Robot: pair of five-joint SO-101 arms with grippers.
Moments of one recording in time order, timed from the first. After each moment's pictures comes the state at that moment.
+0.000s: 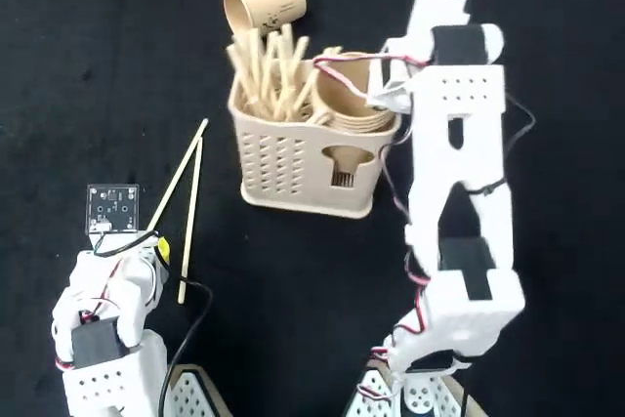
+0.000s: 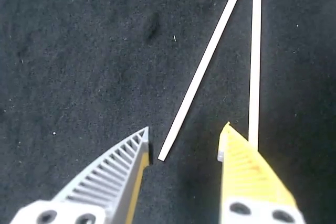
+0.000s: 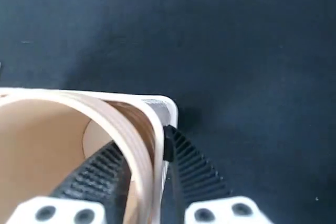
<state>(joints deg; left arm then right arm) -20.1 -103.9 90.9 68.8 -14.3 -1.6 13.4 -30.2 97.6 -11.9</state>
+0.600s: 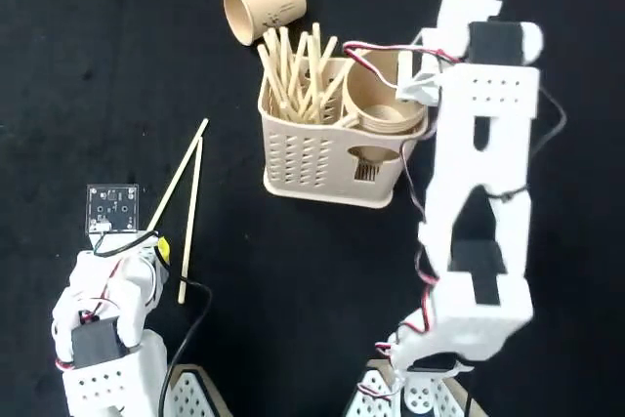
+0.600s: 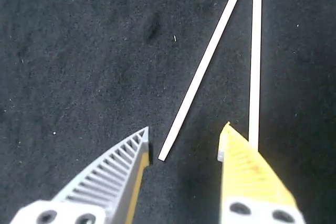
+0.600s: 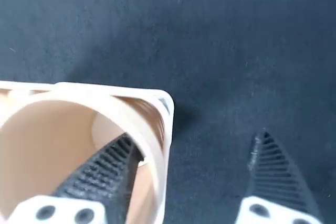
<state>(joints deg) -20.1 -103.8 90.9 68.8 -14.3 2.1 7.2 -33.4 99.3 -4.4</state>
